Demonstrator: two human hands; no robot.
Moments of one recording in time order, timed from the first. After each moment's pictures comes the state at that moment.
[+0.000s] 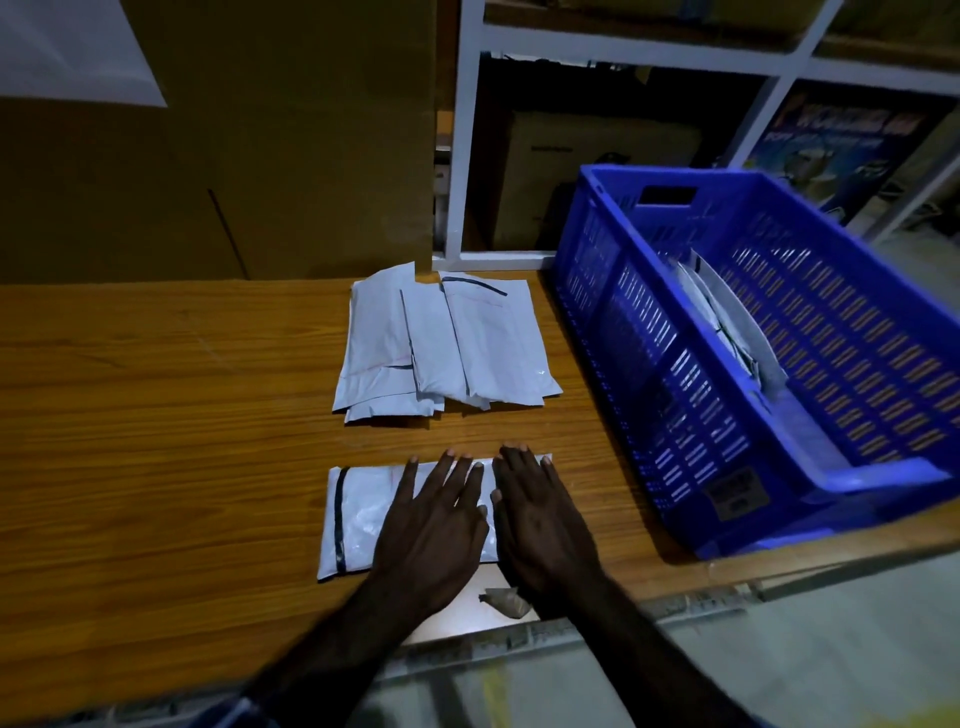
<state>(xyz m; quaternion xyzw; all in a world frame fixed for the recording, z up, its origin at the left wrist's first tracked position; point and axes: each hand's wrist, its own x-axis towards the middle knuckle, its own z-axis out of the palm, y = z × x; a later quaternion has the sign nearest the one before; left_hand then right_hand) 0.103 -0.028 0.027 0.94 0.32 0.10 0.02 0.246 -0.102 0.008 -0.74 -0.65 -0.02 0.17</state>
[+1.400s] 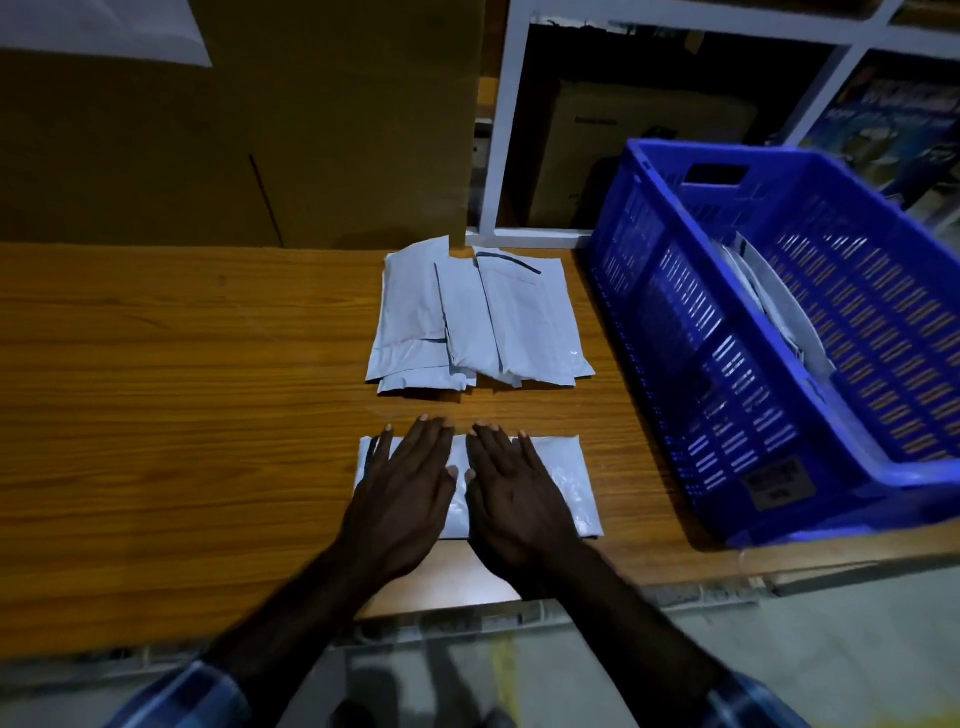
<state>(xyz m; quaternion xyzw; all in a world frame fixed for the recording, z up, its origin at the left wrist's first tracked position) 0.051 -0.002 0.020 0.91 0.38 0.14 0.08 0.201 -0.077 0.011 -0.69 -0.69 -0.05 0.21</state>
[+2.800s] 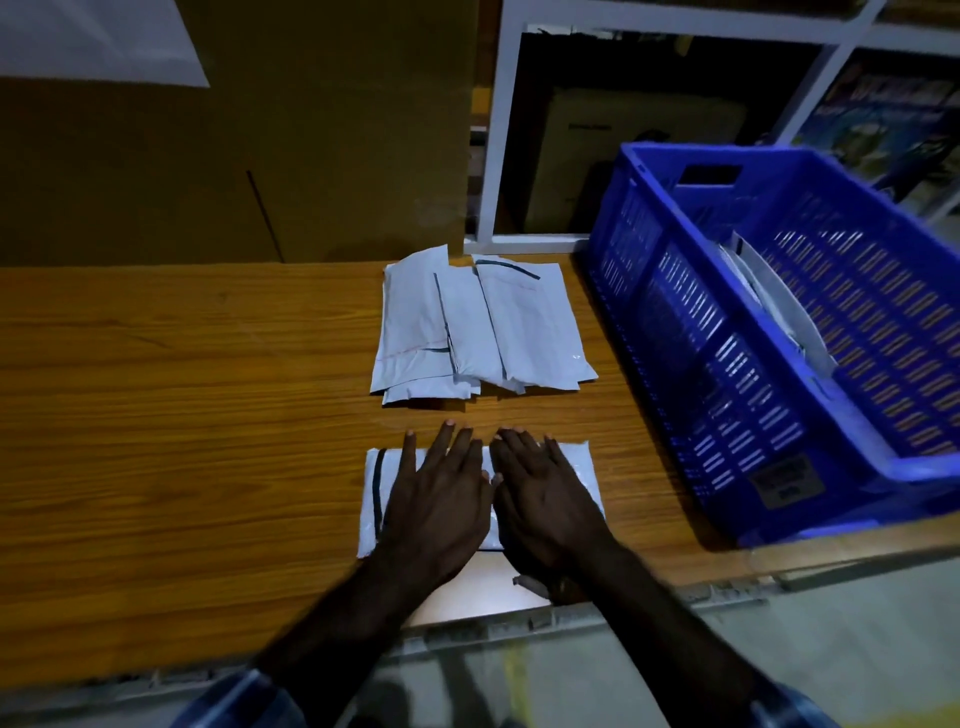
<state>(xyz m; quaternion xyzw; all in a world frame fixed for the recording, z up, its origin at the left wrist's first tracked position) 0.078 -0.011 0.037 0.92 0.38 0.10 0.02 0.221 -0.079 0.022 -0.70 -0.69 -0.04 0.16</state>
